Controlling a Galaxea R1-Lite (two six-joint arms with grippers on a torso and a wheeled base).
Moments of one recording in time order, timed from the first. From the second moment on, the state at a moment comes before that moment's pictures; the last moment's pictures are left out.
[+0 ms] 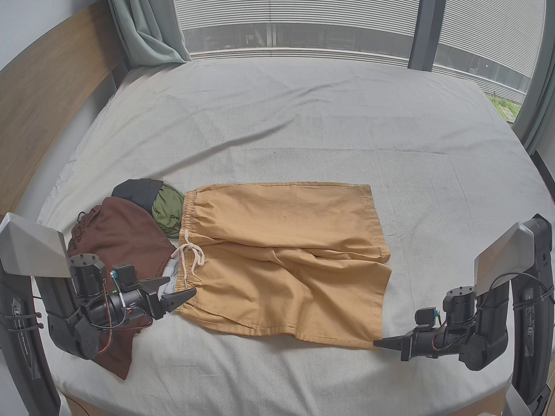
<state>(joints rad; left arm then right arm) -0.02 2.26 -0.33 -1.55 -0.67 -0.11 0.18 2.49 -0.22 -1.54 0.70 0.20</state>
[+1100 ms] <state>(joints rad) 0.00 2.42 -0.40 -1.55 -0.61 -0.16 0.17 2.48 -0.21 -1.54 0.69 0.19</state>
